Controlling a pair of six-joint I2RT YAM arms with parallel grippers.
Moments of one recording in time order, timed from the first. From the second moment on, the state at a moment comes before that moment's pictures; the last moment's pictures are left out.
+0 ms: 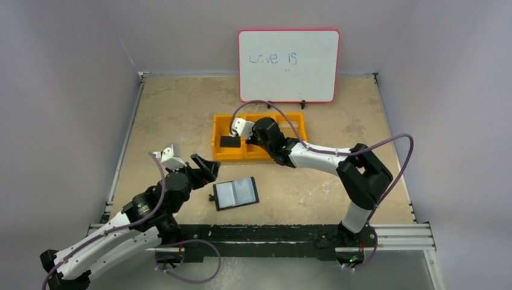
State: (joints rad) left arm -0.92 0.41 0.48 -0.46 -0.61 -0.97; right arm 0.83 1.74 1.06 0.14 0.30 -0.65
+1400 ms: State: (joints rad) left arm -0.92 0.34 0.49 -0.54 -0.66 -0.97; right arm 0.78 1.98 1.24 0.08 0.31 -0.80
